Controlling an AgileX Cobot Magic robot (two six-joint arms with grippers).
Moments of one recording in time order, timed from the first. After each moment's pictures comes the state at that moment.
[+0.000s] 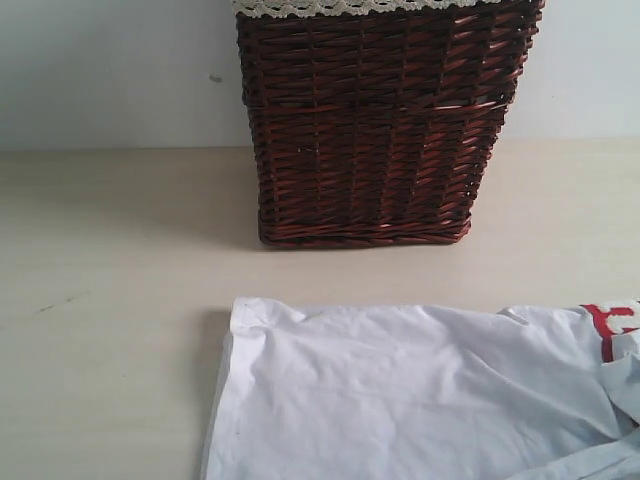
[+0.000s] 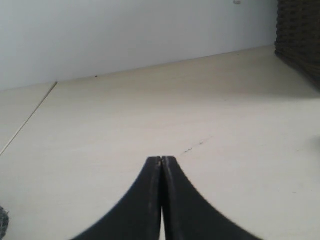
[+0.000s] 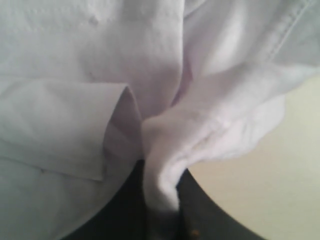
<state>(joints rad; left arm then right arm) 0.07 0.01 0.00 -0.14 0.32 0.32 -0.67 1.63 -0.72 0.18 0.53 -0.86</state>
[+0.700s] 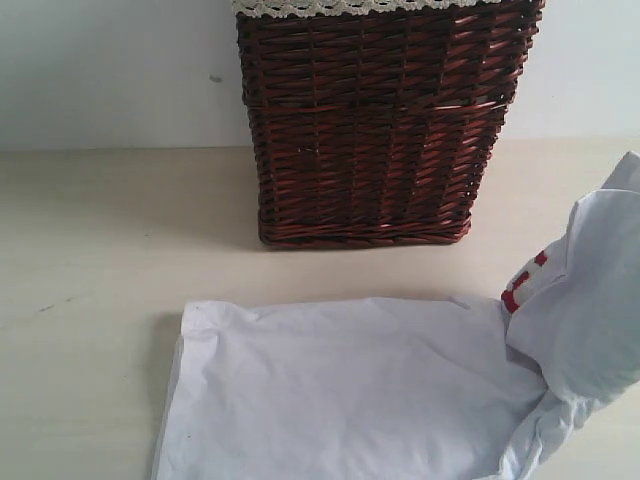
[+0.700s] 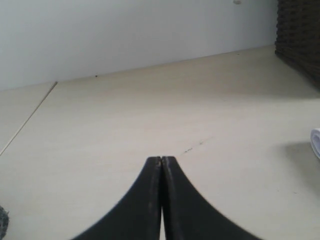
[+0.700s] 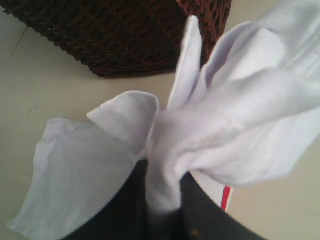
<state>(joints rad) 0.07 0.01 0.00 -0.14 0.32 0.32 -0.68 1.39 -0.72 1.11 1.21 -1.30</state>
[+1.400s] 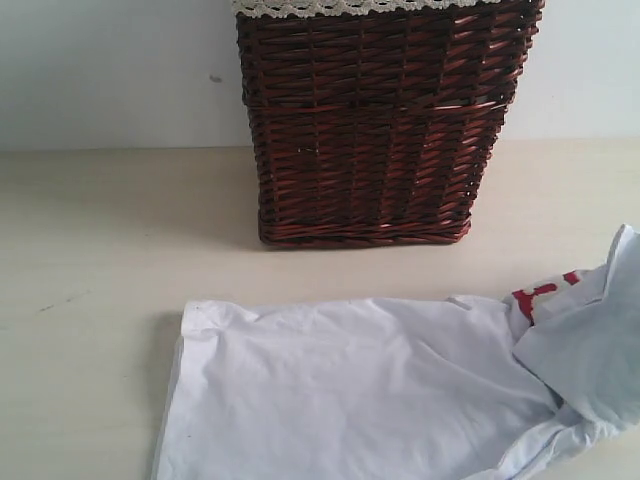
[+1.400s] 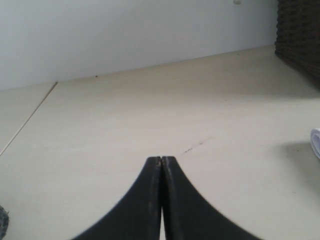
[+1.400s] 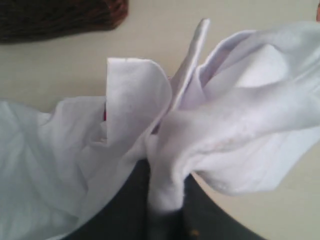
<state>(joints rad) 0.07 0.01 0.00 -0.14 0.32 0.32 -0.68 1.47 -0.72 0.96 0.96 -1.30</state>
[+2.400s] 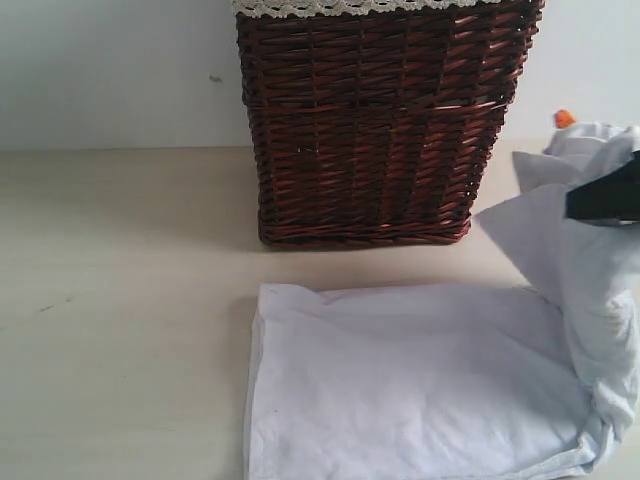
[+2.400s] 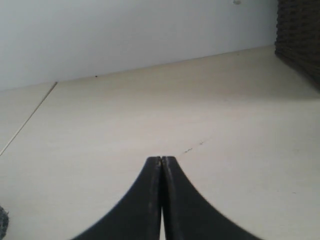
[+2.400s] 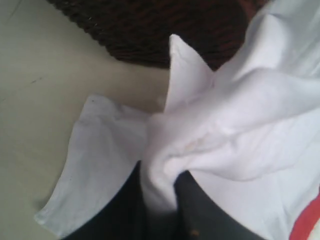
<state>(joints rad) 0.07 0.01 0.00 -0.14 0.32 0.32 -0.31 1.45 -0.84 1.07 1.04 -1.15</state>
